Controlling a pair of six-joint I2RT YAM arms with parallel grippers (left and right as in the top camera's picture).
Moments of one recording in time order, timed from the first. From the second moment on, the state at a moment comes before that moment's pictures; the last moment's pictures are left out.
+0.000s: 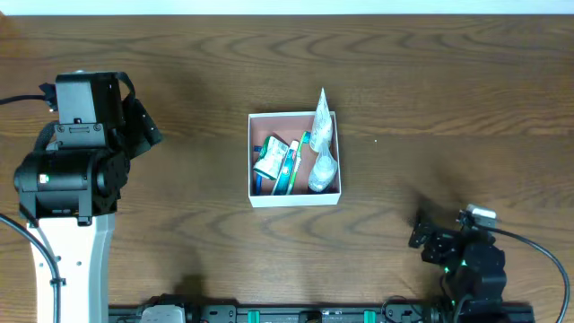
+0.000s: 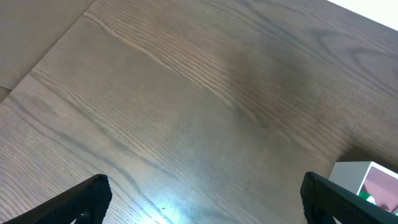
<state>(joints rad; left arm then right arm) 0.01 1.23 1.53 -1.25 -0.38 -0.43 0.05 0.02 0.21 -0.74 0.10 0.29</state>
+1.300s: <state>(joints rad) 0.01 1.18 1.52 -1.26 -0.38 -0.43 0.05 0.01 0.20 -0.74 0.10 0.29</state>
